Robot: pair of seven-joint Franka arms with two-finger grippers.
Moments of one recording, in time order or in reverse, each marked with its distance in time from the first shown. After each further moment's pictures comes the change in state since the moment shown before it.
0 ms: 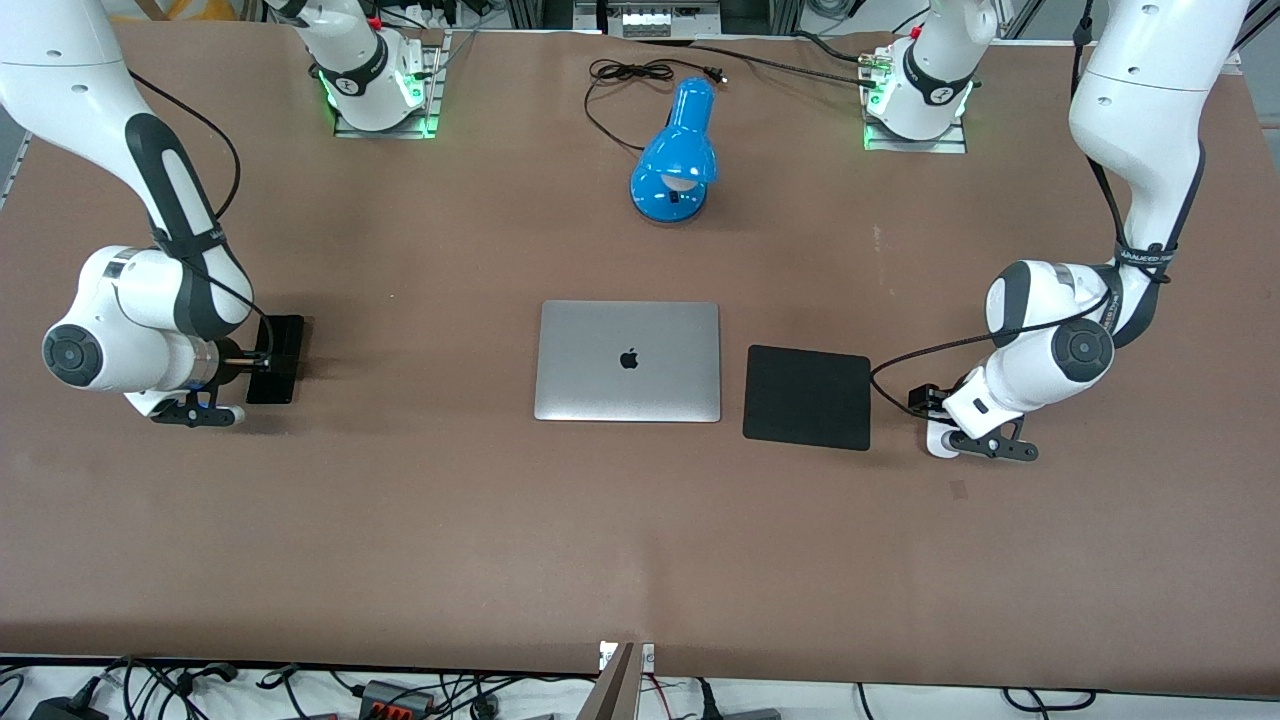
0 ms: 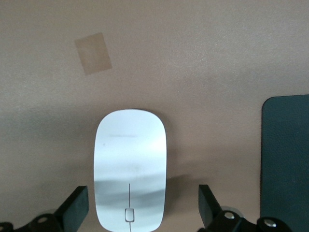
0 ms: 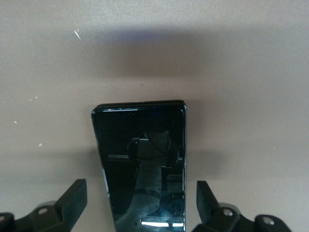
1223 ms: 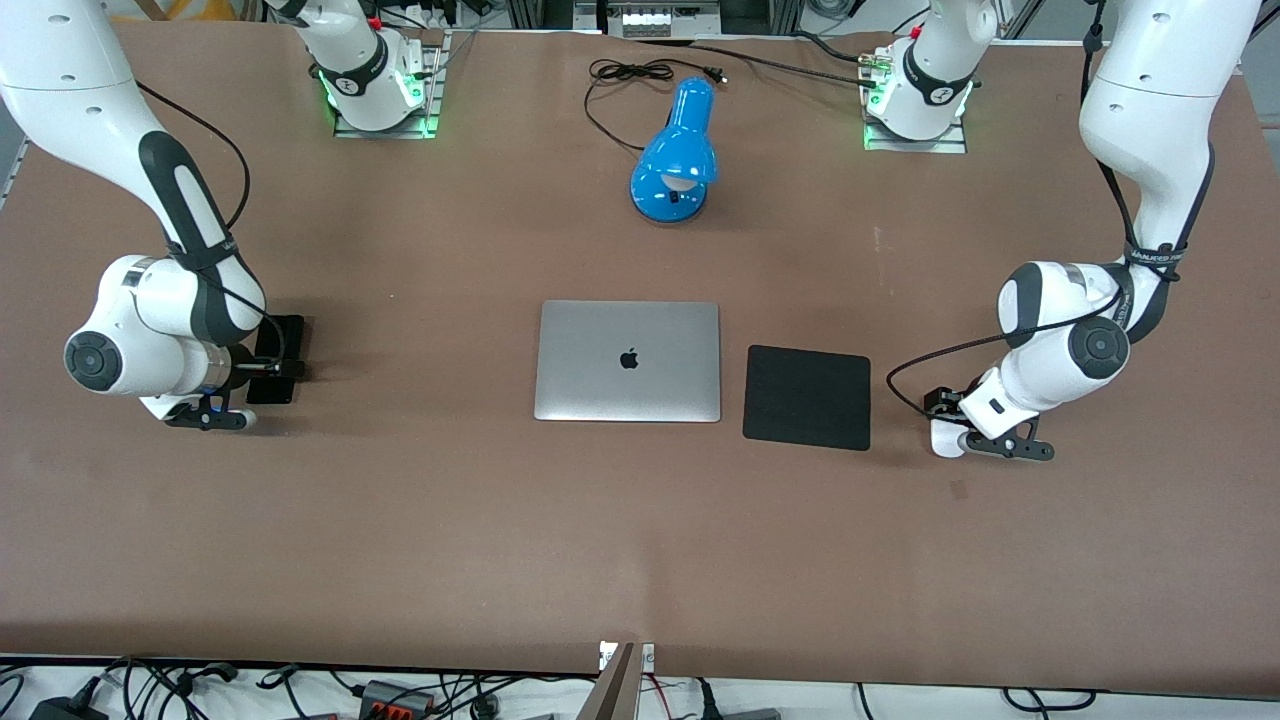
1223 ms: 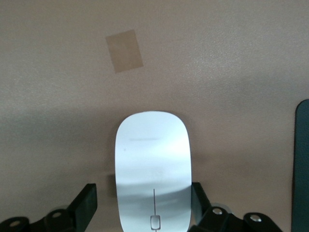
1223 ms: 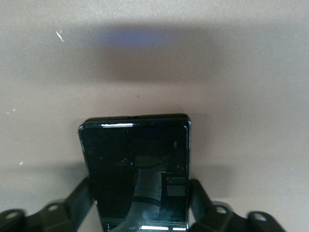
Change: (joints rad) left arm 0.033 0.011 0.007 -0.015 0.000 0.050 0.022; right arm -0.001 0.038 -0.001 0.005 0.000 0.040 0.000
